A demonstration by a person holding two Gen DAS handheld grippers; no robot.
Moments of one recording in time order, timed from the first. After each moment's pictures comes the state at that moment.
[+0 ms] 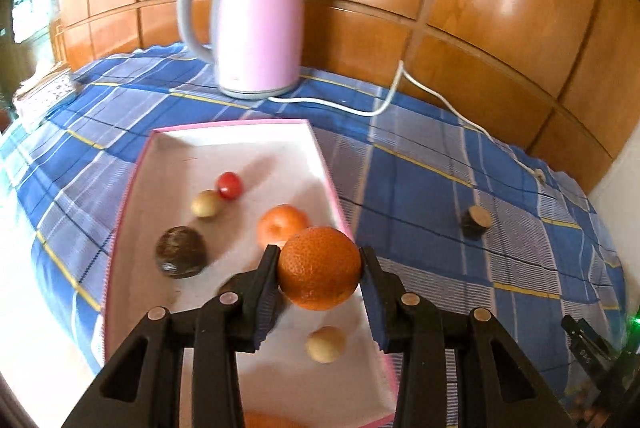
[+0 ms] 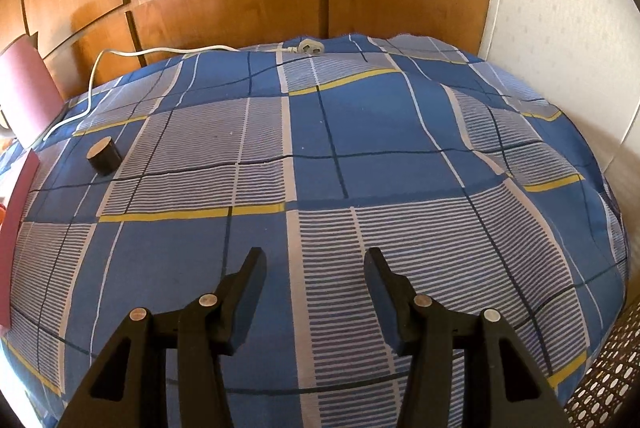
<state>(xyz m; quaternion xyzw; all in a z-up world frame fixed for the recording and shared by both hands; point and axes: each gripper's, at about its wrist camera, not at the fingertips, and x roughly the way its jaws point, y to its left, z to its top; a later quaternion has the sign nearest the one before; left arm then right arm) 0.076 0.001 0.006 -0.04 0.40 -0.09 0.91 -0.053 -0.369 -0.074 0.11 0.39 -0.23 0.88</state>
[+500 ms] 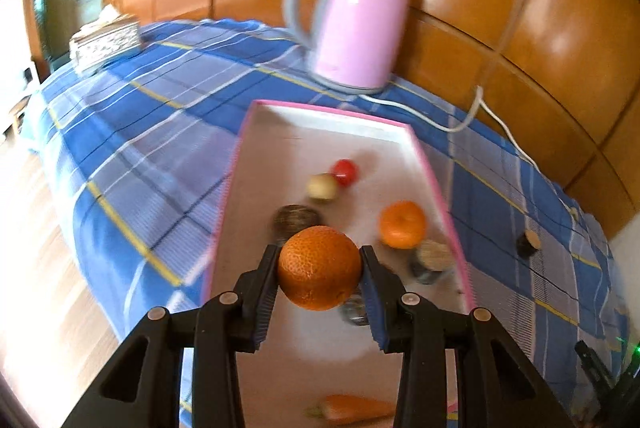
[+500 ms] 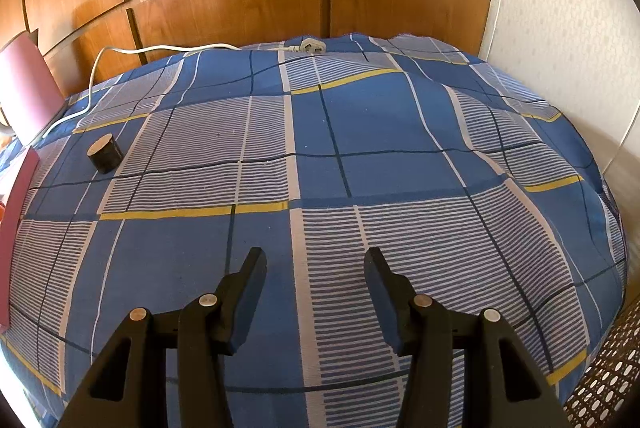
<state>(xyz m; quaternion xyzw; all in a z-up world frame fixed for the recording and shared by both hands) 0.067 0.086 -0.008 -0.11 0.41 -0.01 0.90 -0.052 -0.366 -0.075 0.11 0.40 -0.23 0.88</state>
